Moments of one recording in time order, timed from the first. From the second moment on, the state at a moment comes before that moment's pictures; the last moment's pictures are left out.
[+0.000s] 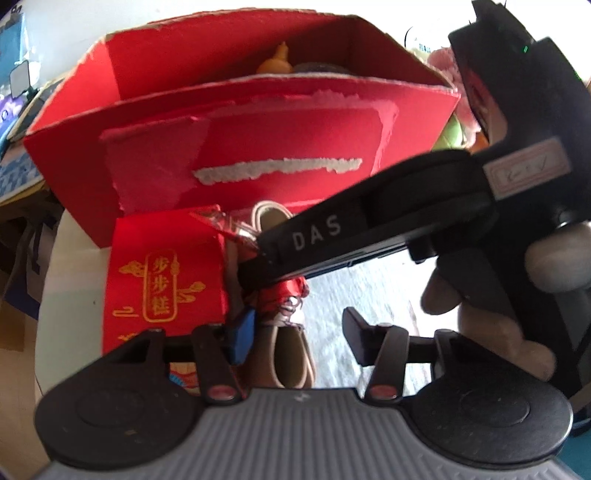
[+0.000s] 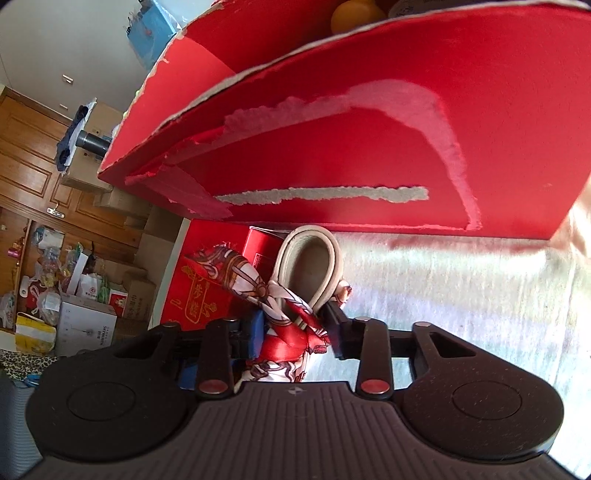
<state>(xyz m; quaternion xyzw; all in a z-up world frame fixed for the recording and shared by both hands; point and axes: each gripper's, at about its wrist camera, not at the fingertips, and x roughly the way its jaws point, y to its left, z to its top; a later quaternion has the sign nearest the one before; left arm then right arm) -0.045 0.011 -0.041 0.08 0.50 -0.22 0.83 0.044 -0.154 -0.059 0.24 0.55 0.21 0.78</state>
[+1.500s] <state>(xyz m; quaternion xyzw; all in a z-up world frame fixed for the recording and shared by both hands) -0.028 -0.110 0.086 0.16 0.28 -0.41 0.85 0.014 -0.284 0.082 0.25 0.31 0.11 0.91</state>
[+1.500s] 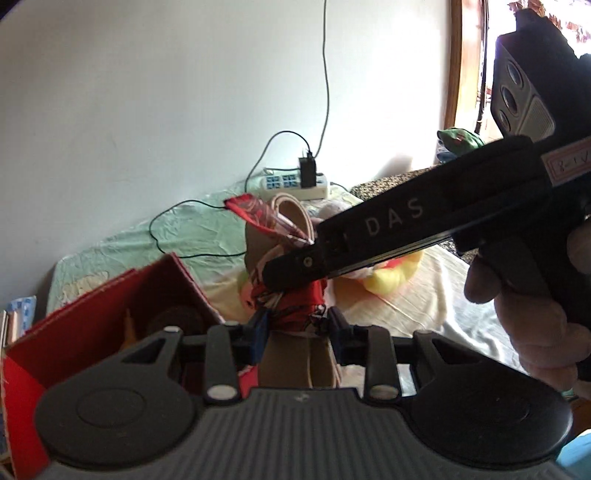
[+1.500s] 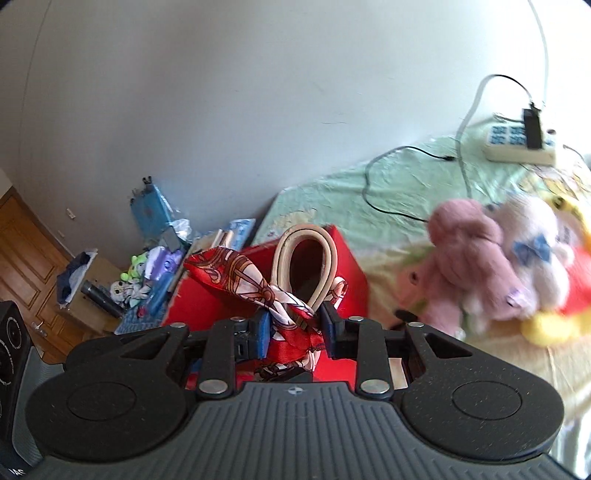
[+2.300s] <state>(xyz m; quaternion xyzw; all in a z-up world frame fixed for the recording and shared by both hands) 0.100 0.020 0.036 0.14 0.38 -0.26 0.88 0.181 -0.149 0.019 0.22 0.47 0.19 0.83</state>
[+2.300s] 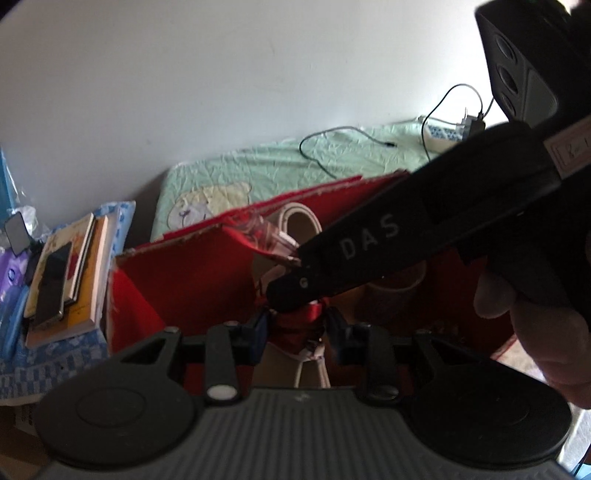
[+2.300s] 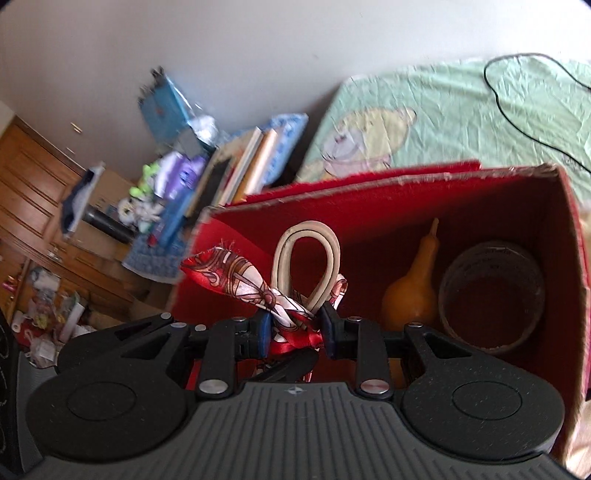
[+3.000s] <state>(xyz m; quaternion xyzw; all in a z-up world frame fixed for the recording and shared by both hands) 0.137 0.017 -0.009 0.13 0.49 -0.28 0.82 0.198 -0.150 -0.018 0.20 0.57 0.15 0.78</state>
